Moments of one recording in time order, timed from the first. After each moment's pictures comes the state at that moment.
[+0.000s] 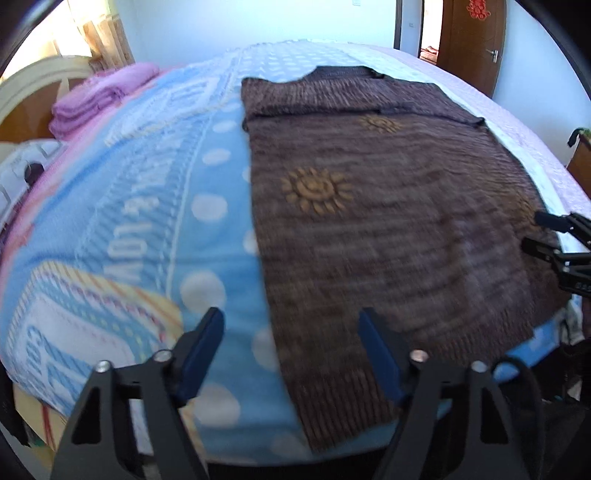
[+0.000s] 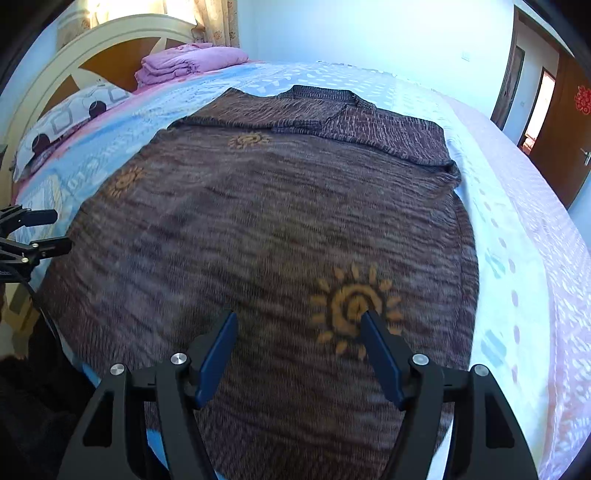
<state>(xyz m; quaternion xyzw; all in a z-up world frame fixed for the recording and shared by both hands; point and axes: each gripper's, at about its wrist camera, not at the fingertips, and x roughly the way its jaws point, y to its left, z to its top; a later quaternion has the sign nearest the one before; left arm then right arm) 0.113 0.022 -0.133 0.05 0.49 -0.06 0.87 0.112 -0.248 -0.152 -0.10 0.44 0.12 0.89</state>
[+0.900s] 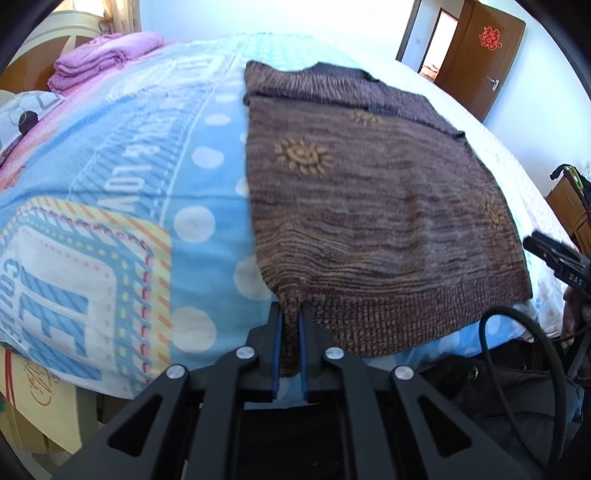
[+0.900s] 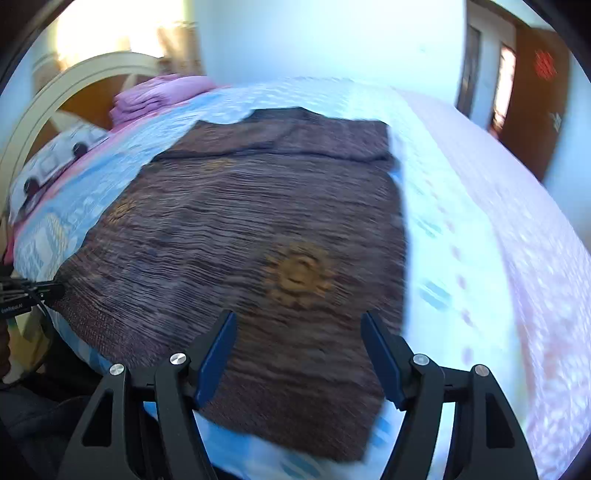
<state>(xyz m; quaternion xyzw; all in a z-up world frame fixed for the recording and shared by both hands) 0.078 0.038 -0.128 -0.03 0.50 -0.09 0.86 0.069 -0.303 -0.123 -0.02 0.42 0.07 0.90</state>
